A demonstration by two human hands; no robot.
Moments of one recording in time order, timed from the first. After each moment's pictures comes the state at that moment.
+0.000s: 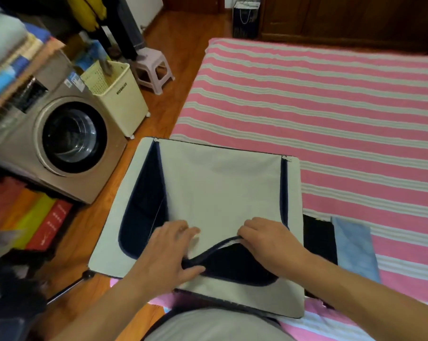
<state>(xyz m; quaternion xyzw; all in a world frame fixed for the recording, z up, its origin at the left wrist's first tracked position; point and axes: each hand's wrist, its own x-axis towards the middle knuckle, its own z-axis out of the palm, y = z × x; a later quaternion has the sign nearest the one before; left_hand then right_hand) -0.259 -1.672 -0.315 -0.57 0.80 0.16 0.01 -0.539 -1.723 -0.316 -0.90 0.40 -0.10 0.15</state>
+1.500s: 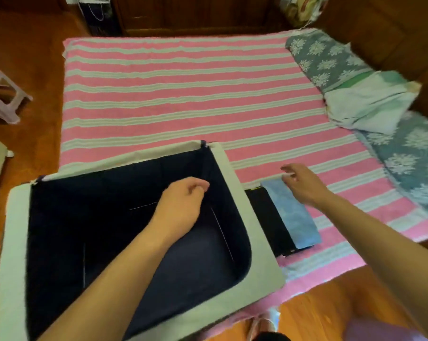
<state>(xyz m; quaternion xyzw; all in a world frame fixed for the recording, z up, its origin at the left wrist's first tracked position) -0.384 -1.813 -0.285 -0.50 0.66 0.54 -0.15 -0.705 -1.738 -0.337 -0.45 0.85 -0.13 0.25</state>
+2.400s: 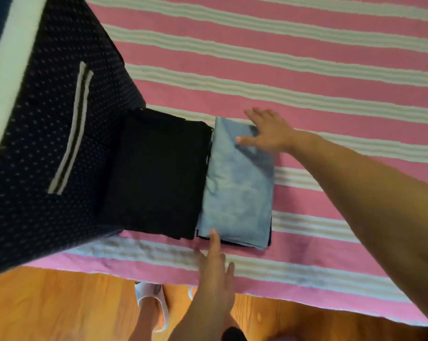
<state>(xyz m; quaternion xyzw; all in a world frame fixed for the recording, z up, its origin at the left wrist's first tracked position) -0.802 -1.541 -0.622 -0.67 -0.15 0.65 -0.33 -0.958 -1.827 -0.617 -0.71 0.61 0.12 0.33</state>
